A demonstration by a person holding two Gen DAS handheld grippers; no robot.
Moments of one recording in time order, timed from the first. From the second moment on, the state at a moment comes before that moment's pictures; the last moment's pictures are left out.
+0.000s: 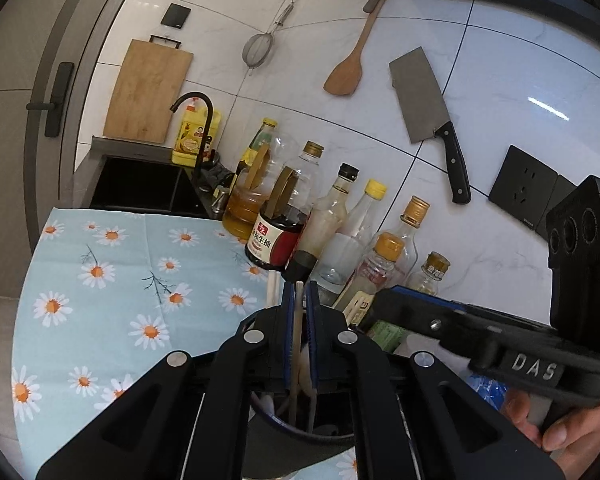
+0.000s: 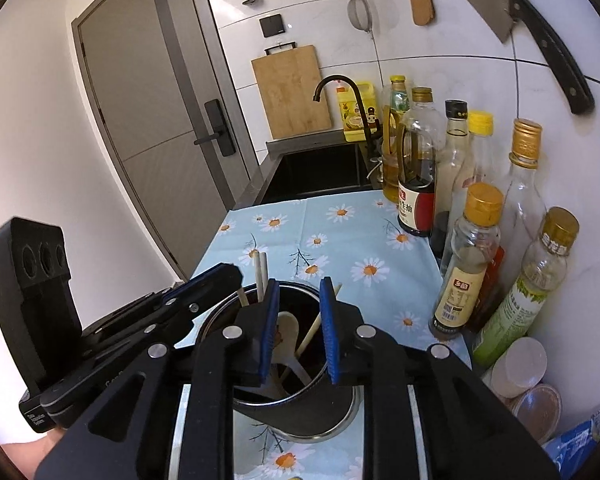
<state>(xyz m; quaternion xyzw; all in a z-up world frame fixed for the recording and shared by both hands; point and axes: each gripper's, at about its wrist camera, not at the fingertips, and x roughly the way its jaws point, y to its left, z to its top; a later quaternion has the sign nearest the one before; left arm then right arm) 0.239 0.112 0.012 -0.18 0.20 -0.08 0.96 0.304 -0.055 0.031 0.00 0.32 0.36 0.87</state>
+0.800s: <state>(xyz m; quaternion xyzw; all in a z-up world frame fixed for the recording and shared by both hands) 0.151 0.107 0.055 -0.14 0.19 -0.09 0.97 0.233 -0.089 0.049 0.01 0.32 0.40 0.86</state>
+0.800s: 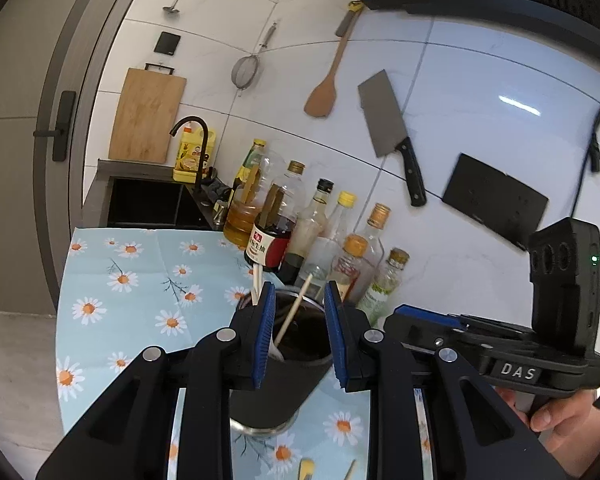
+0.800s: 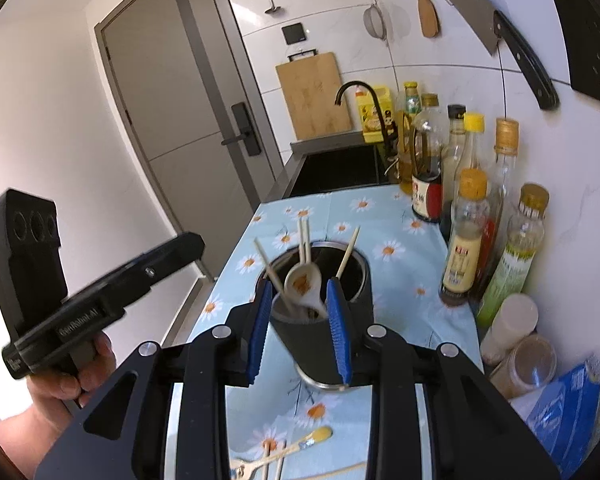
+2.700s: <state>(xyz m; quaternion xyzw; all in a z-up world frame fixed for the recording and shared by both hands) 0.009 0.090 -0.094 -0.22 0.39 -0.07 0.89 0.131 -0.006 -0.145 -0.58 0.40 0.56 0.44</state>
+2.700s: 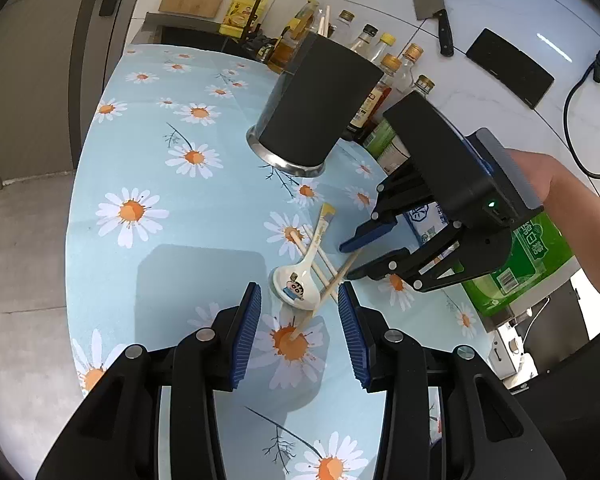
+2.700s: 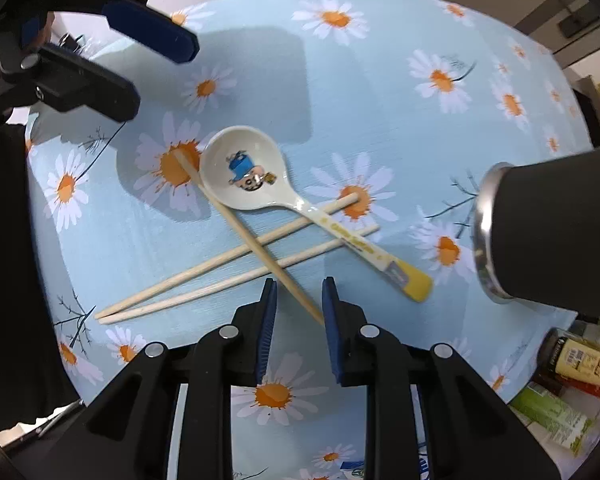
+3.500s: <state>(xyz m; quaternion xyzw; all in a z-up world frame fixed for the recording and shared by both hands) 0.010 0.096 -0.091 -0.22 0.39 -0.07 0.89 0.125 -0.009 -0.138 -0.58 0.39 0.60 0.38</state>
